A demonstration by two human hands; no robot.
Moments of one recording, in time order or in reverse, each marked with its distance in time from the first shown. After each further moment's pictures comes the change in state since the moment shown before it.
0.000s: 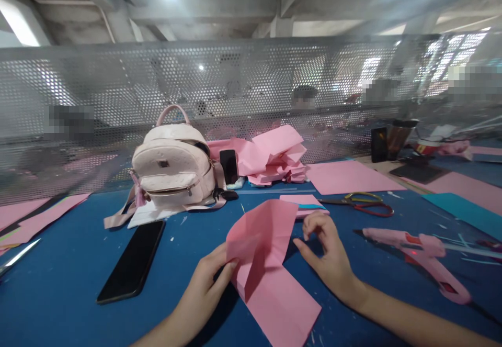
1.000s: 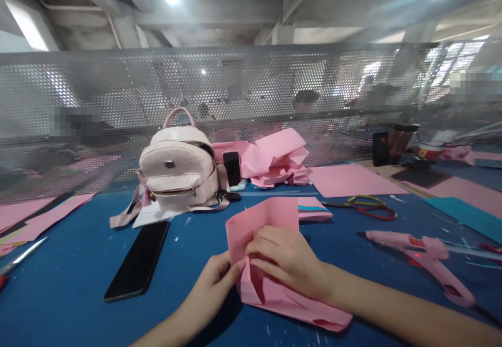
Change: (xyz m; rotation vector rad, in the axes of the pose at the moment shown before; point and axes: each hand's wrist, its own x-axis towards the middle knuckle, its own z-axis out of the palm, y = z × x) left_hand -0.001 0.006 0.004 -0.328 -0.032 -0.185; right_hand 0.036 -0.054 0.046 -0.329 -0.592 -0.450
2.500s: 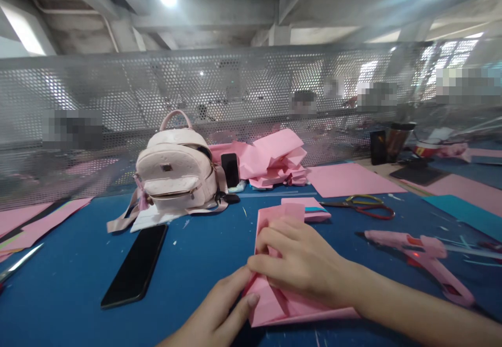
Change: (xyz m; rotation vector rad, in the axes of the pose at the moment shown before) left_hand -0.032 0.014 0.013 0.255 0.003 0.090; right_hand 0.011 -0.017 -0.043 -0.342 0.039 -0.237
